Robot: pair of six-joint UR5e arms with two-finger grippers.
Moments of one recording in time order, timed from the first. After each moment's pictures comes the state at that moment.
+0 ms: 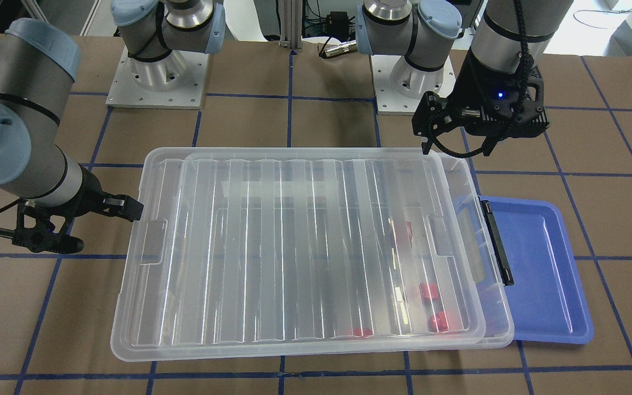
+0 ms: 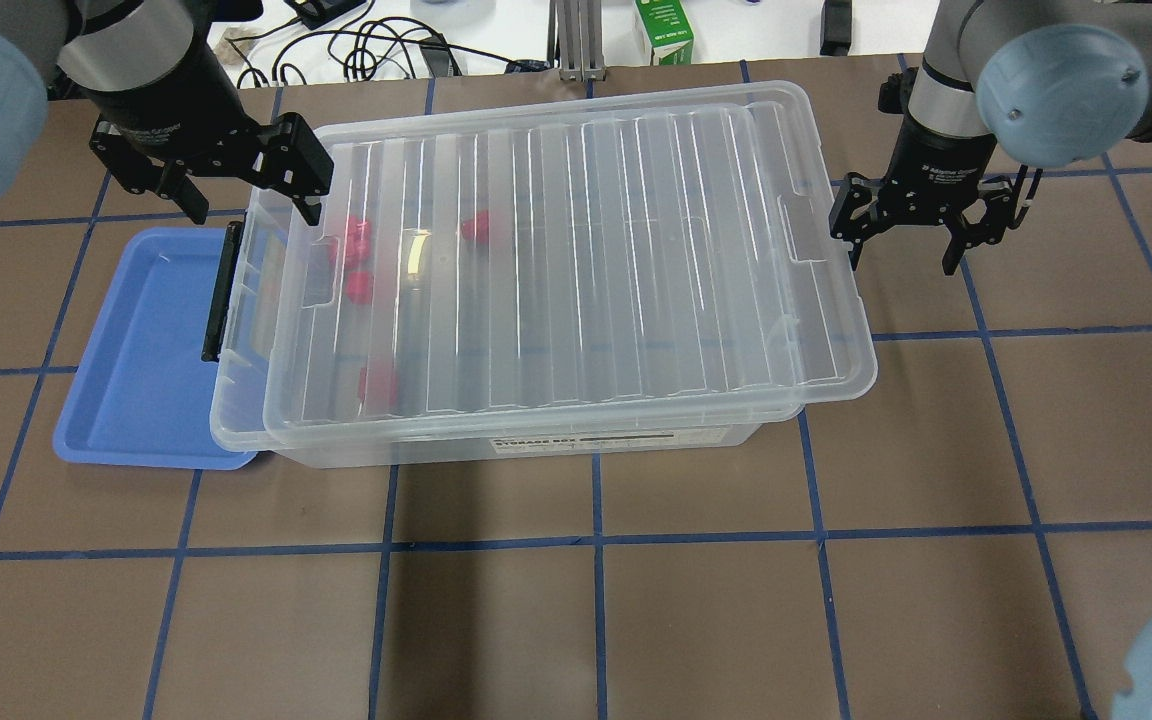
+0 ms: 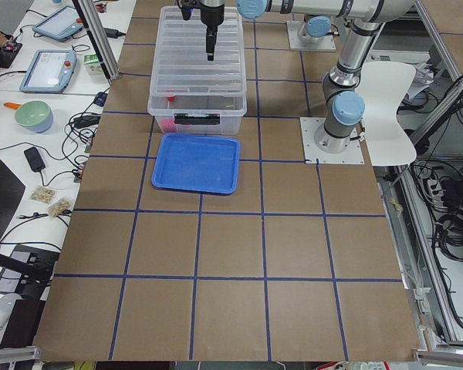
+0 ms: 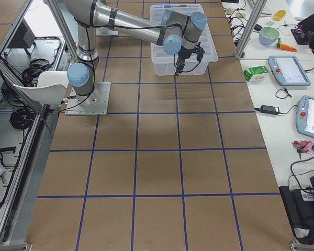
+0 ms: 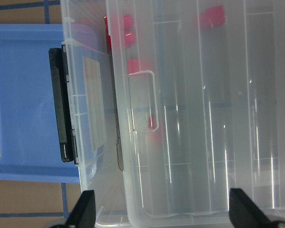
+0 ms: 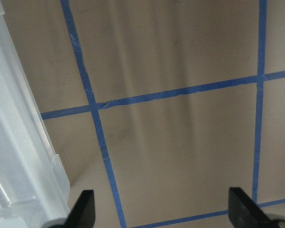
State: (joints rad) left arm -1.57 -1.60 -1.51 -1.56 1.61 0.05; right arm 1.47 -1.29 1.57 -1.63 -1.62 0.07
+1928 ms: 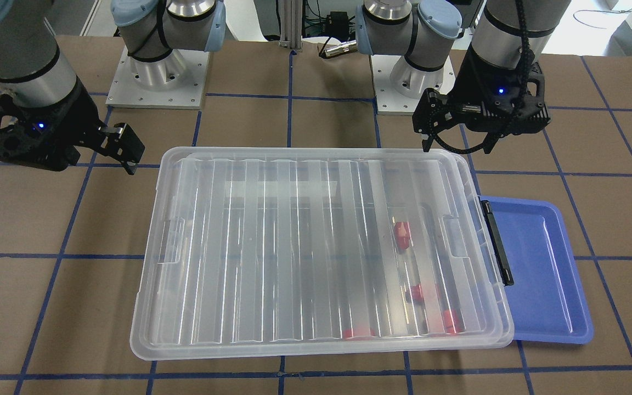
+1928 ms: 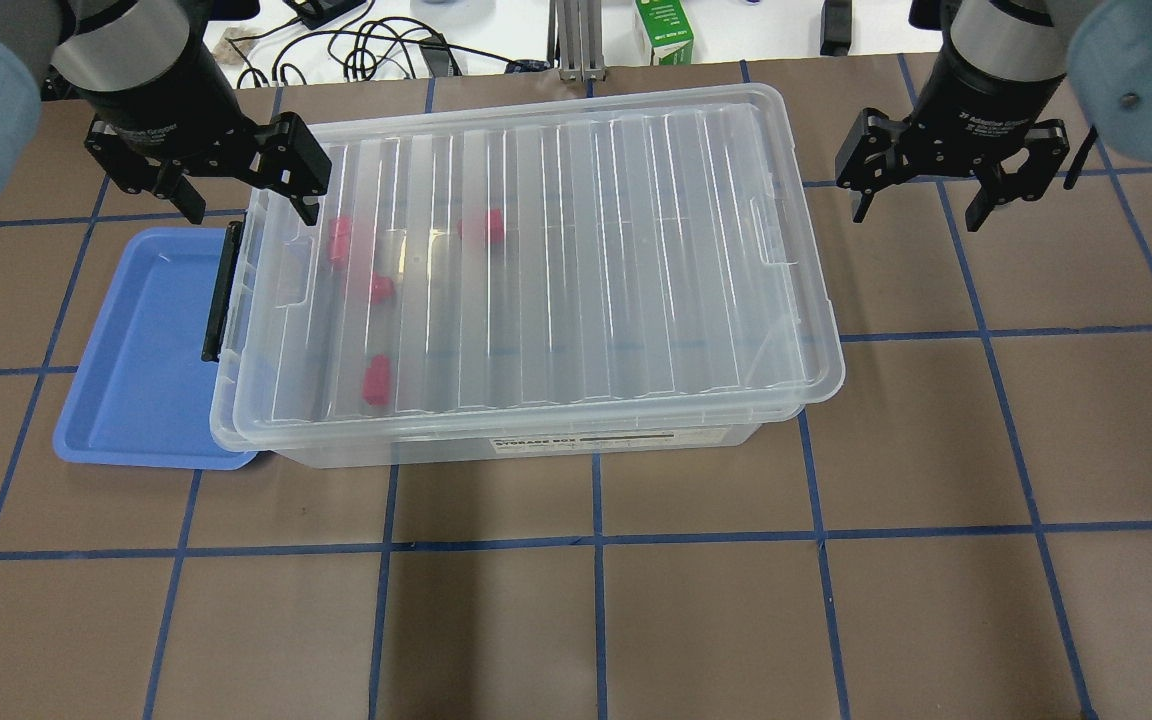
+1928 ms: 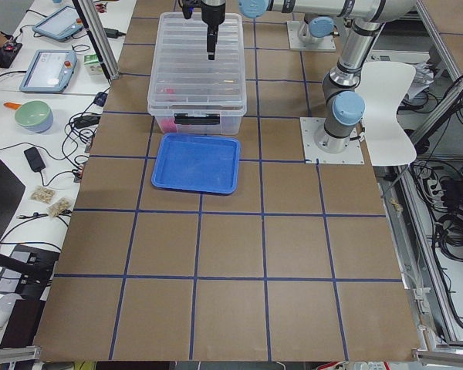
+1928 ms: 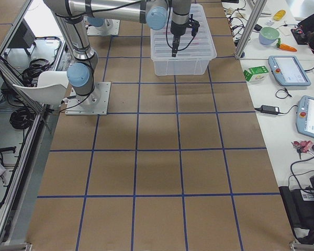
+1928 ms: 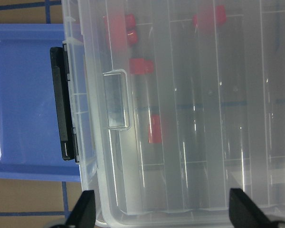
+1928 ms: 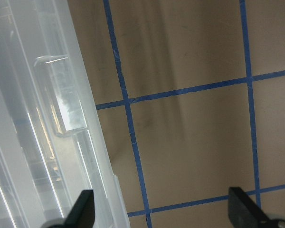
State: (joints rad) left arm -1.57 -1.59 -1.51 -1.56 1.62 0.05; right arm 1.51 -1.52 1.57 -1.60 -1.58 0.10
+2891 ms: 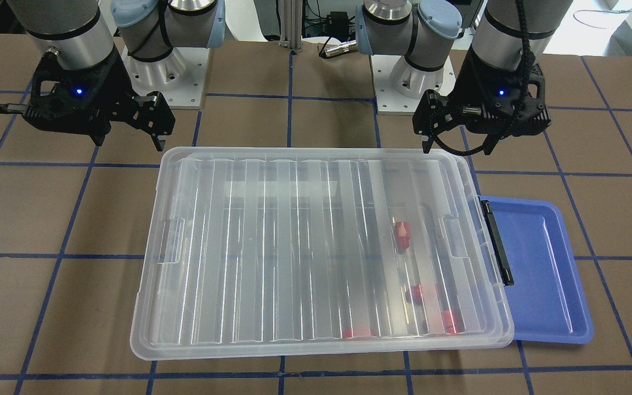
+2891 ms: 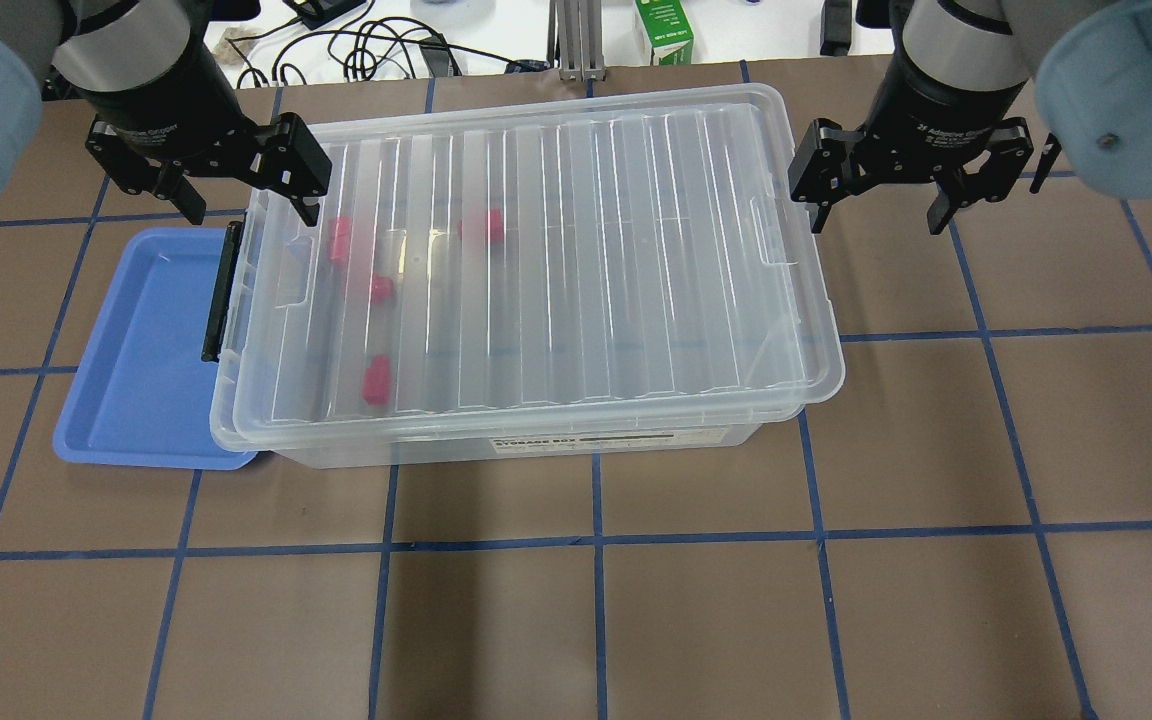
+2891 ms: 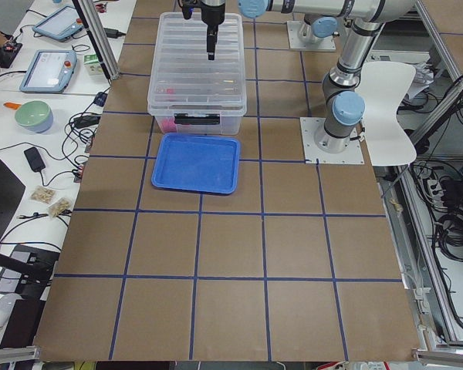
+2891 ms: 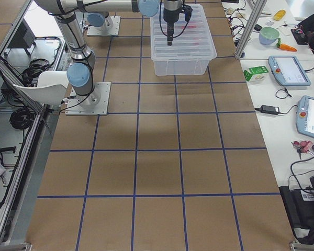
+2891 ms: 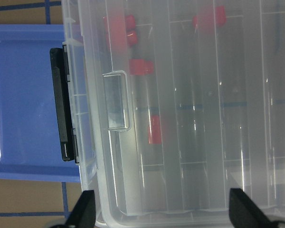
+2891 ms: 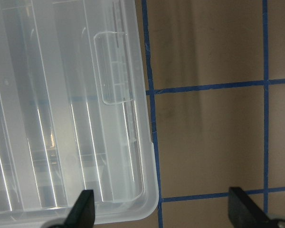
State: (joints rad) left arm -1.57 -1.59 -1.52 -1.56 1.62 0.05; right arm 1.59 -1.56 1.57 -1.60 -1.58 0.09
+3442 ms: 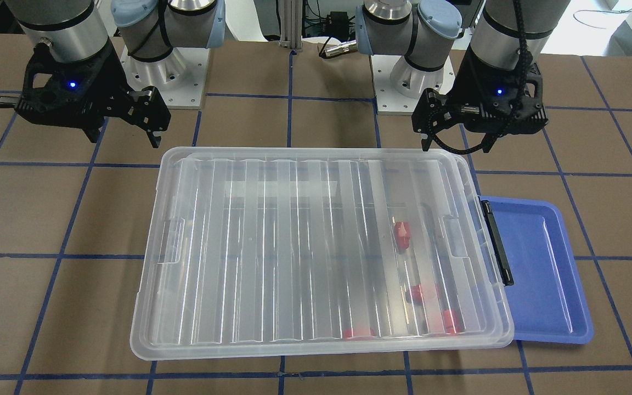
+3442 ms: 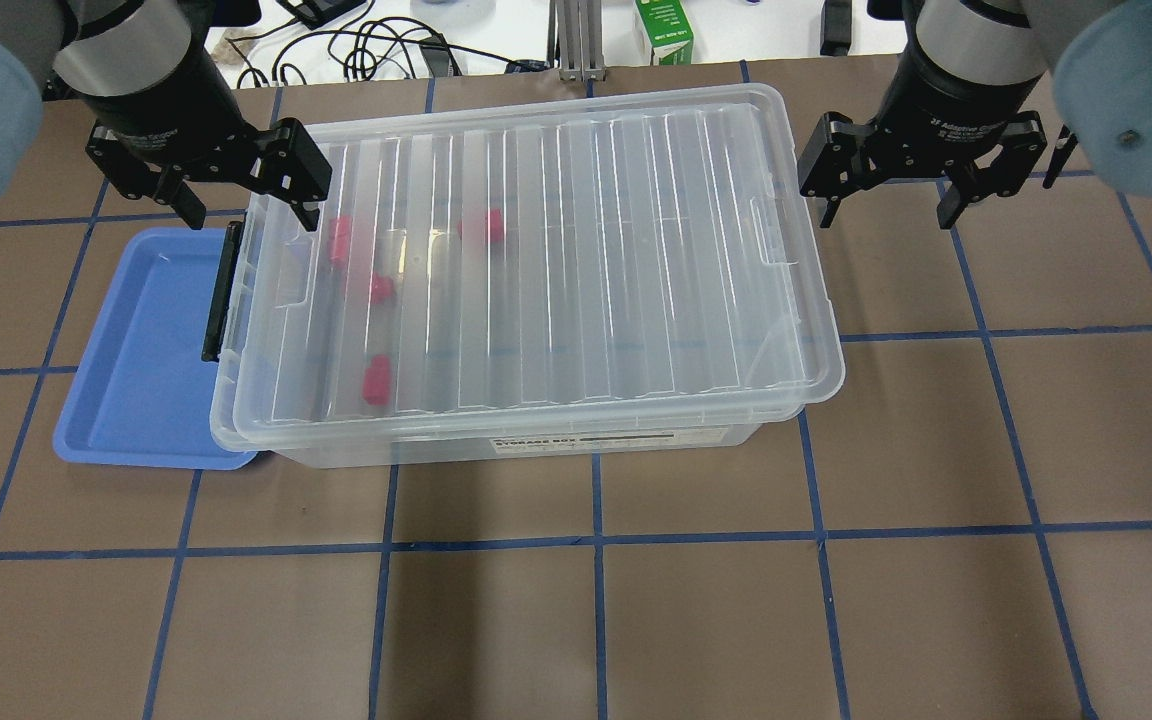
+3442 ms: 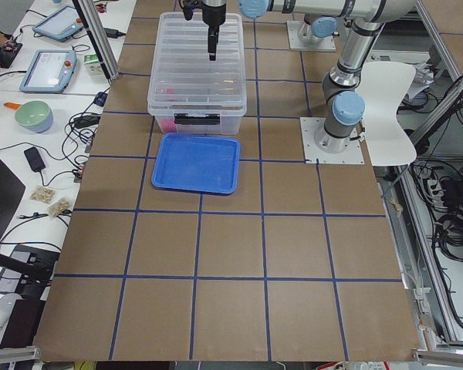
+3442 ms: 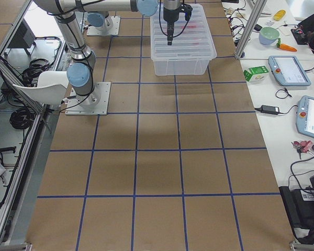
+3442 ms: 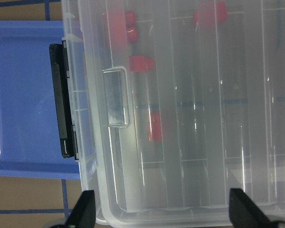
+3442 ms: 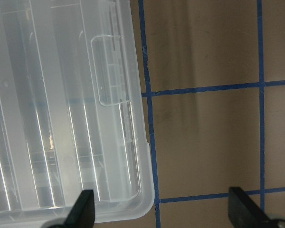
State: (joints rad) left arm -1.57 -1.59 -1.52 -1.57 1.62 0.05; right arm 1.58 -1.57 1.57 -1.59 -1.59 0.09
